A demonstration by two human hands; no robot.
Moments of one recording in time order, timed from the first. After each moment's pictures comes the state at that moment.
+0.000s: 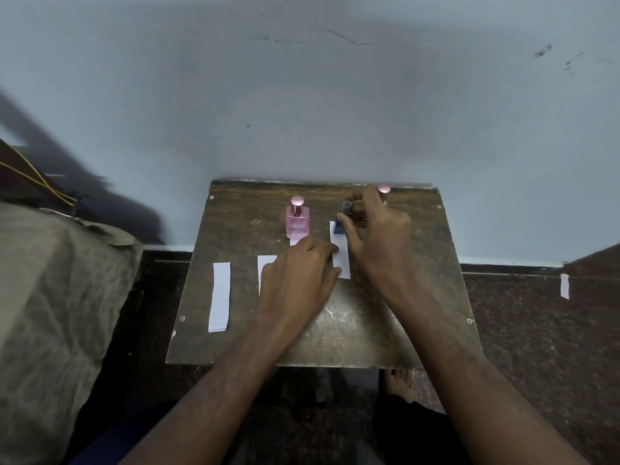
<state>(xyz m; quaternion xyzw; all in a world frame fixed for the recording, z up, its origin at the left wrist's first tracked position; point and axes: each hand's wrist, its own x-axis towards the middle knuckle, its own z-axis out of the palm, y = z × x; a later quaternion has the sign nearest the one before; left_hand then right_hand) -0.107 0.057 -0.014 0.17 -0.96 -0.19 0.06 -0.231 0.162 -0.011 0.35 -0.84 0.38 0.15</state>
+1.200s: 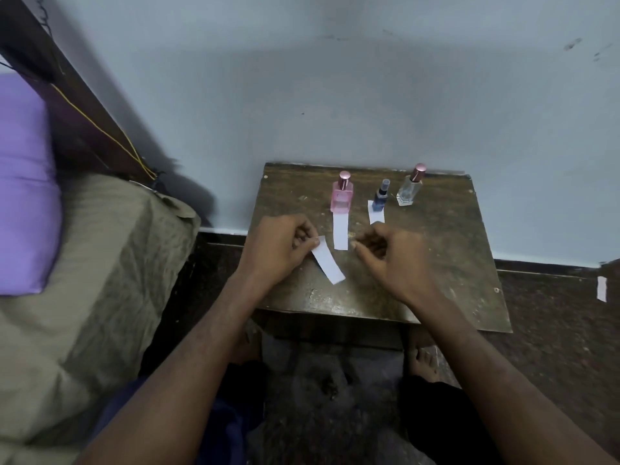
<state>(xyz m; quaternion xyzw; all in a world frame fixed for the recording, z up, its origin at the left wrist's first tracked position) -0.029 -0.016 0.004 0.21 -0.94 -0.27 0.08 -0.144 0.184 -0.007 0.34 -0.87 0.37 -0.05</state>
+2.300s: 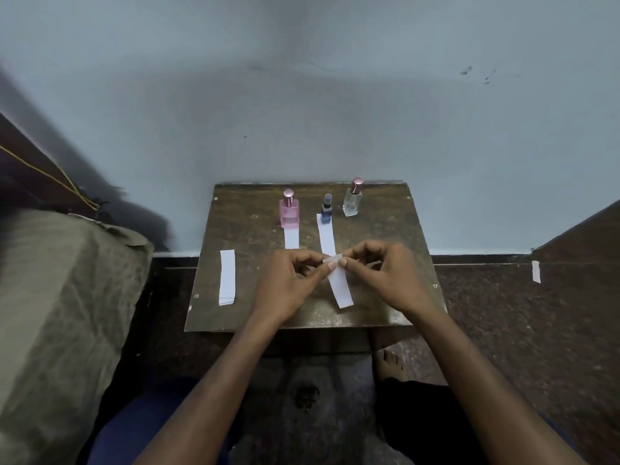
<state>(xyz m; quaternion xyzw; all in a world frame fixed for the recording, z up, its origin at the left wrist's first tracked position) -0.053 0.077 0.007 0.19 -0.82 -0.54 0.11 -0.162 0.253 0.019 0.27 -0.81 0.49 -0.17</state>
